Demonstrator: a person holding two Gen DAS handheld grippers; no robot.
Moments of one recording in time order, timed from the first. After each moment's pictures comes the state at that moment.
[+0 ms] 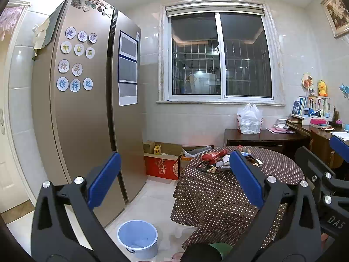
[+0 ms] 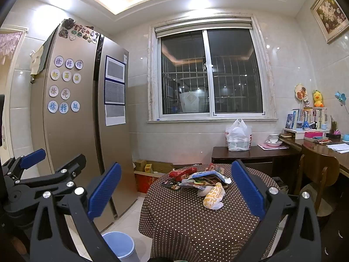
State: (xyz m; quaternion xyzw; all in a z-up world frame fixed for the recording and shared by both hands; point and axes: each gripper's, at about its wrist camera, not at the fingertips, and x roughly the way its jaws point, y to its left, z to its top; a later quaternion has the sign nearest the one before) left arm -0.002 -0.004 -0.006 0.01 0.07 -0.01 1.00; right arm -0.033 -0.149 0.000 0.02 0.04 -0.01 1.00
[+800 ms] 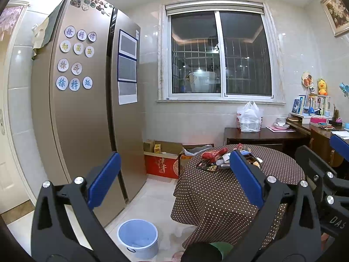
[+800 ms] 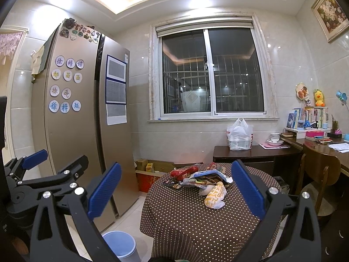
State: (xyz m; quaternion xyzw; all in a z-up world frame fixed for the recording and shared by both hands) left arm 0.000 -0.006 -0.003 0.01 0.07 -0.01 1.00; right arm -0.033 -0.148 0.001 0.02 0.04 -0.01 1.00
